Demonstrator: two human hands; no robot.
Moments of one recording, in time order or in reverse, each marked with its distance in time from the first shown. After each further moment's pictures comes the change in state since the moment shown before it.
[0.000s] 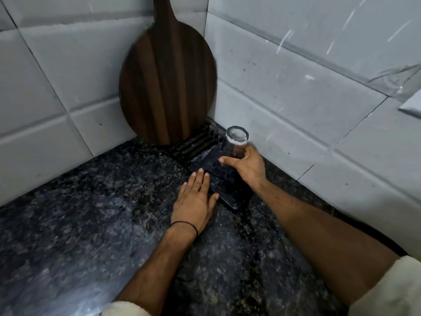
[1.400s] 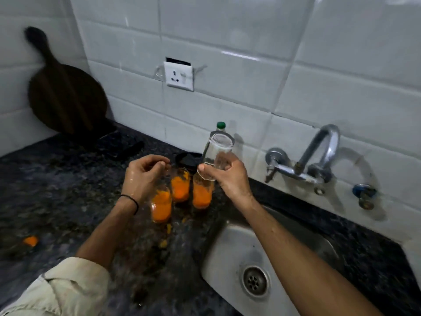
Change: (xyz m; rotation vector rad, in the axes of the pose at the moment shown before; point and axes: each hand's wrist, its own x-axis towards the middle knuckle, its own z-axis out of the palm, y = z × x) left_hand -0.315 0.329 -0.006 -0.891 0.288 0.170; right_hand -0.422 0.073 -0.402 0.224 0.204 -0.132
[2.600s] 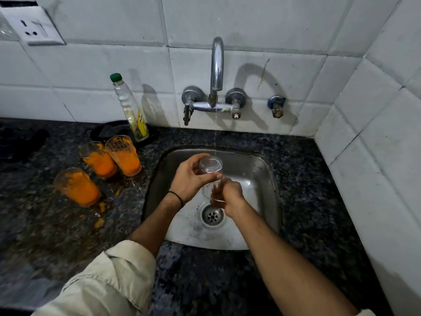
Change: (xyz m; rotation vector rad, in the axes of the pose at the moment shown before) left_hand -0.140 -0.003 0.244 -0.092 -0.695 -0.060; right_hand -0.136 0.153 -0.122 0.553 0.458 0.931
